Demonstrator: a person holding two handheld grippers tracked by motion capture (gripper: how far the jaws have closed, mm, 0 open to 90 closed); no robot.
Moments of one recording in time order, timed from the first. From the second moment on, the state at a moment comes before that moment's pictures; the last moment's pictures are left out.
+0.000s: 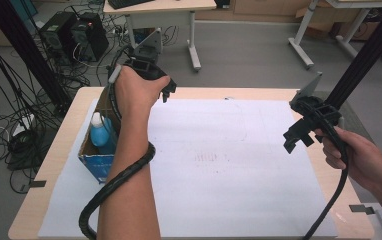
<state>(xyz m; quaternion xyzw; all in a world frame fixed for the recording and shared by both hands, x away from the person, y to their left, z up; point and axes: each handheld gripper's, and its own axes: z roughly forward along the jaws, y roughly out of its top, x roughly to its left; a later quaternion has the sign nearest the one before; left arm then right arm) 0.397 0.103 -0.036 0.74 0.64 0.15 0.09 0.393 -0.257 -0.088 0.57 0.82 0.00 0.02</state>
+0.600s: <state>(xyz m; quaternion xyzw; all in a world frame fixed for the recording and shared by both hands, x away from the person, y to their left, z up) 0.399 0.103 -0.038 0.75 0.64 0.14 0.09 0.391 -0.259 -0.086 0.57 0.82 0.00 0.02</state>
